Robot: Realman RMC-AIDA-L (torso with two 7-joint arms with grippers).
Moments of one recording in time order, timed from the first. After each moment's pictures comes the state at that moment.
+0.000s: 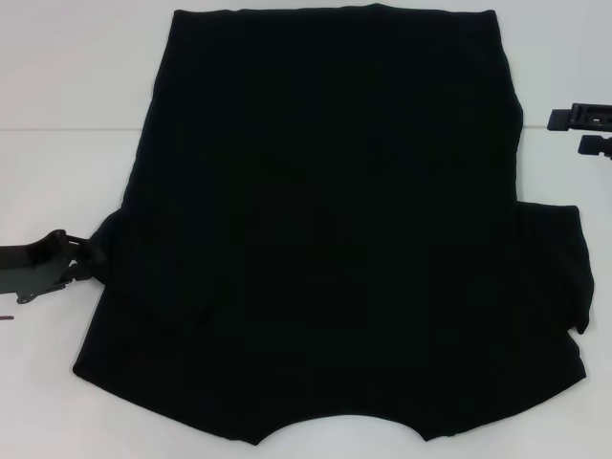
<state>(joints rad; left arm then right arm) -0.61 -2.02 0.35 0.64 2.51 1.15 -2.59 0.69 1.87 -0.57 -0.70 -2.18 -1.32 2.41</state>
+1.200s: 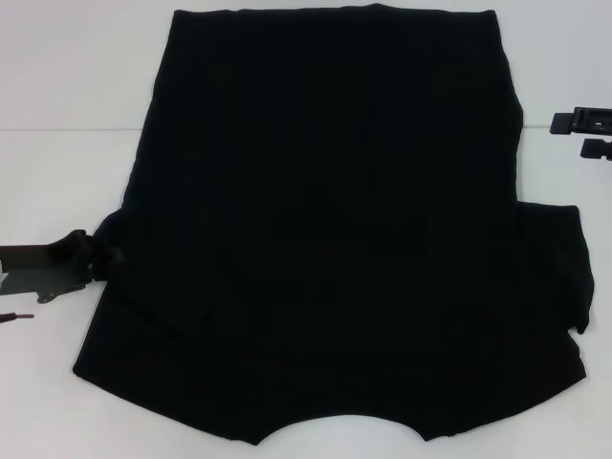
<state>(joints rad) -0.64 -2.02 0.35 0.59 2.51 1.14 -2.59 0.68 1.87 -0.57 -0.70 -2.18 -1.32 2.41</state>
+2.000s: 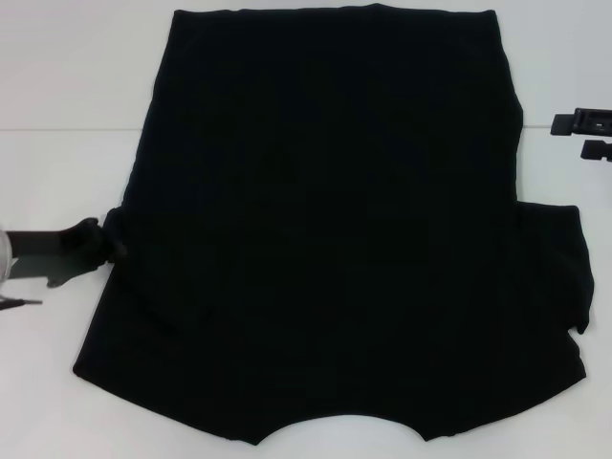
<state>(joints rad) -0.66 -2.01 0.38 0.60 2.50 1.15 -2.58 0.68 1.87 -0.57 -0.70 -2.18 -1.32 2.41</state>
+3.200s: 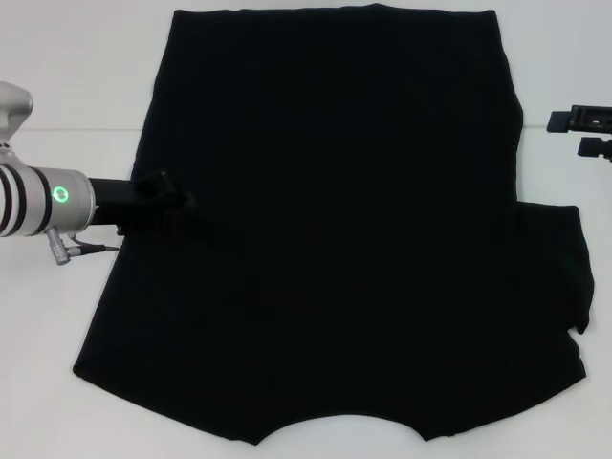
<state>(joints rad) -0.84 -2.02 0.39 0.44 2.50 0.97 -2.56 0.69 1.87 -0.57 -0.69 -2.18 -1.32 2.41</state>
